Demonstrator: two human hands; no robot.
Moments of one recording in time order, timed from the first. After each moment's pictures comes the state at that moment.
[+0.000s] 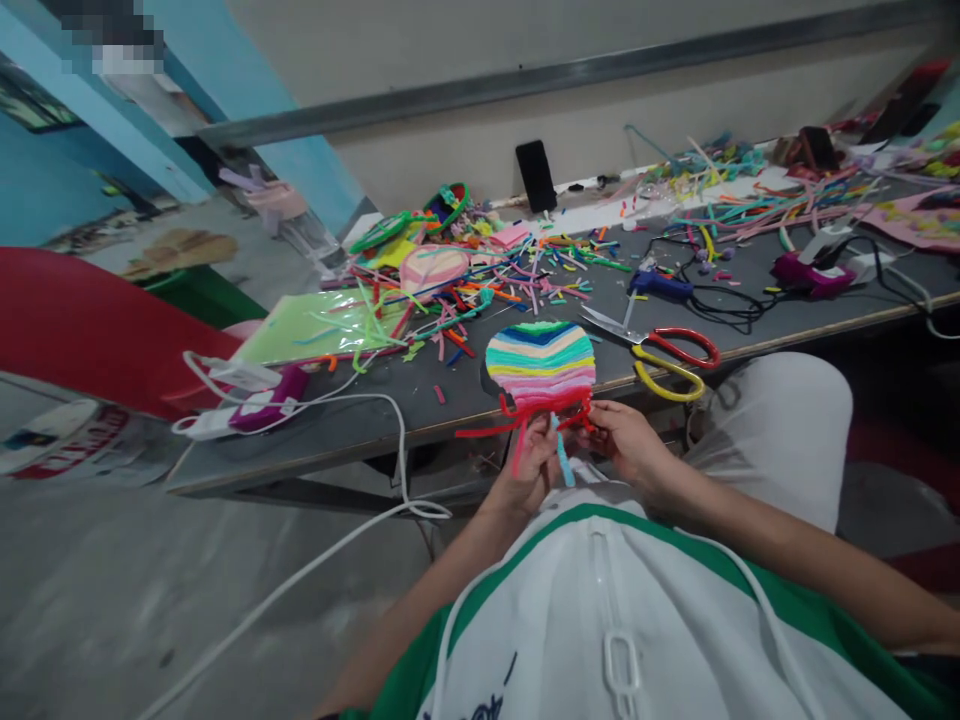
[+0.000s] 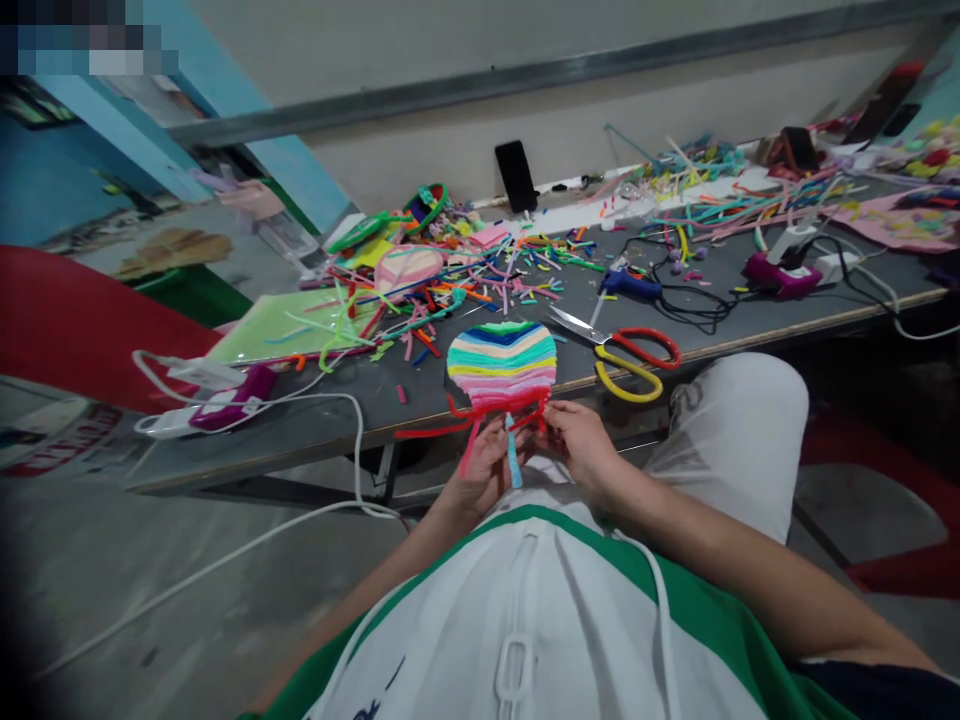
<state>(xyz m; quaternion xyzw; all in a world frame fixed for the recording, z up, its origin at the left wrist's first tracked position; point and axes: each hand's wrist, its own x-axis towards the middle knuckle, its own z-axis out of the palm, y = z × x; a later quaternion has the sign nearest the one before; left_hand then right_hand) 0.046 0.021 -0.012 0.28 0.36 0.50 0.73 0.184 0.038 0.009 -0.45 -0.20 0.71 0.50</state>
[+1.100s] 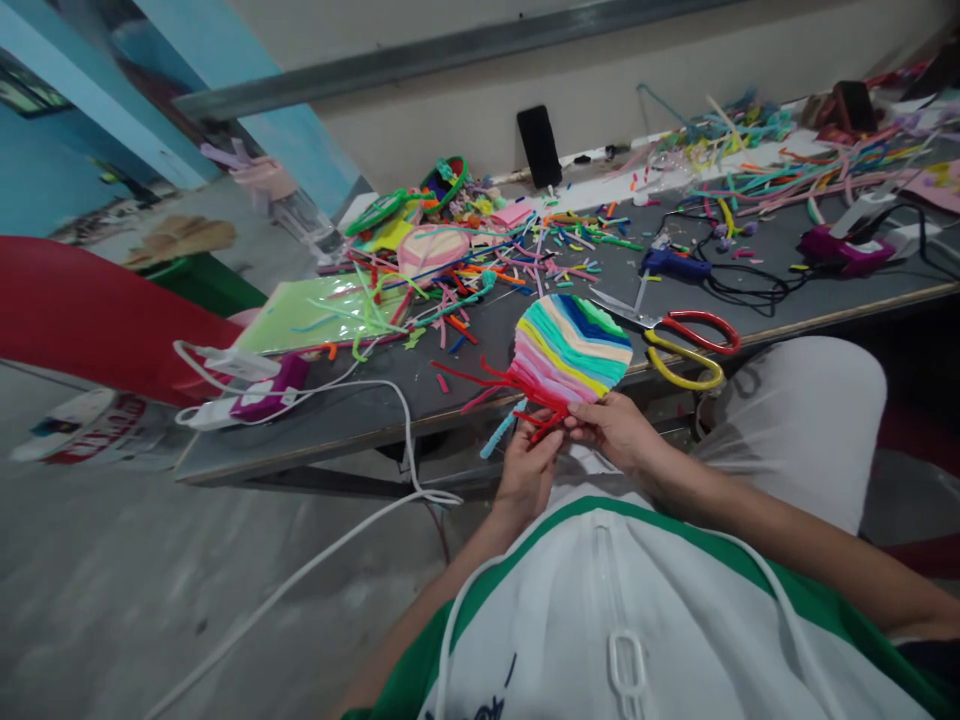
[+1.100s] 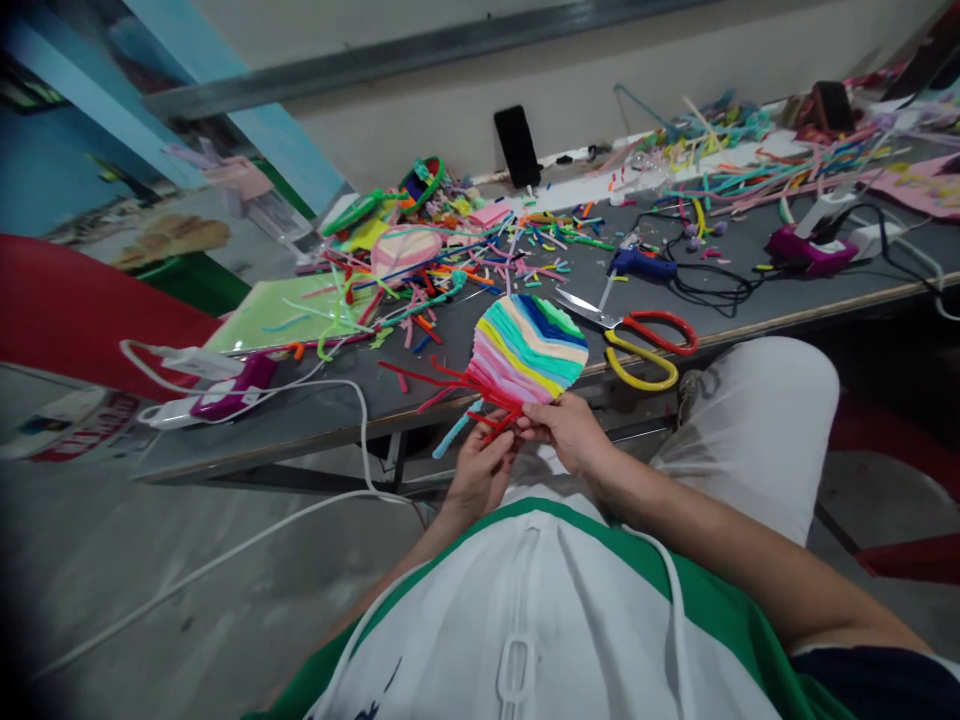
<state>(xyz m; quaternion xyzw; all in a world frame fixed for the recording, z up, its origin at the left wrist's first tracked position) 0.037 0.010 -0.028 0.24 0.36 0.62 0.66 0.165 0.046 0.004 -0.41 -0.22 0.75 0.47</state>
